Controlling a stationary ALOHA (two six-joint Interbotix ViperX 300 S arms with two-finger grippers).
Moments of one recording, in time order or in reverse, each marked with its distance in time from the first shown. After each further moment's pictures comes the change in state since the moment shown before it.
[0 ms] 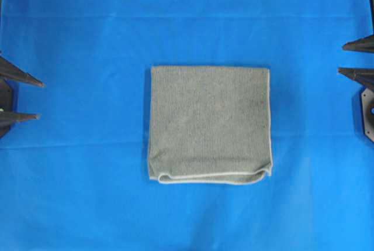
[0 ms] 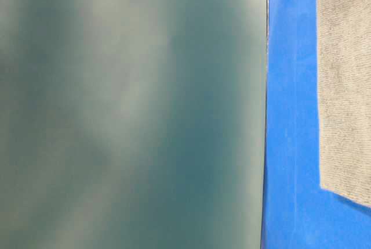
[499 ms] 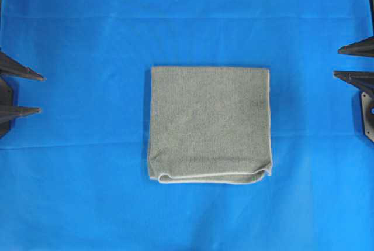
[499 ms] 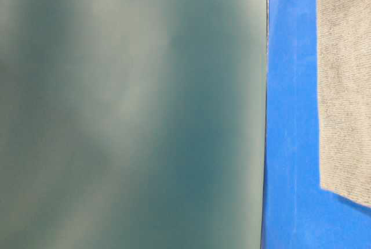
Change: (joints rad) left arm 0.041 -0.005 0.003 0.000 -0.003 -0.003; right arm -0.015 0.017 0.014 -0.009 -0.020 0.020
